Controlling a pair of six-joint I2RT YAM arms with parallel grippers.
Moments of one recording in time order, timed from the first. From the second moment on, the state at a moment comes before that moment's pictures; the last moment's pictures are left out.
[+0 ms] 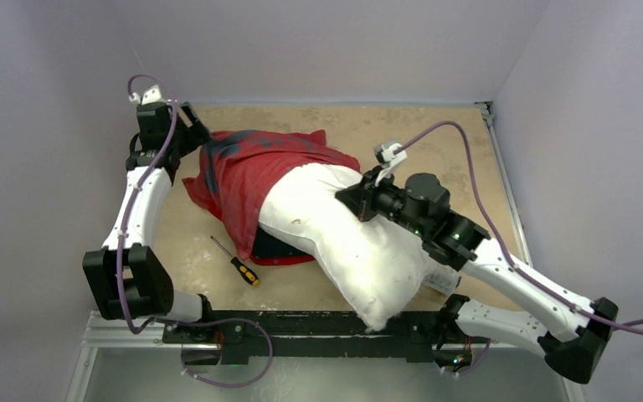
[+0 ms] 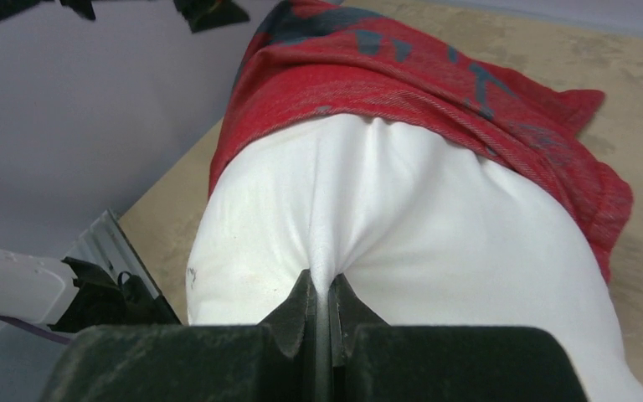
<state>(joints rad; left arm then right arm) 0.08 1.41 1.26 -0.32 0.00 -0.40 0.82 1.00 0.94 -0.11 -0.04 0.35</state>
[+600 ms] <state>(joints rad) -0.36 1.61 1.46 -0.52 0.08 -0.14 0.85 1.24 0.89 0.04 -0.17 0.33</state>
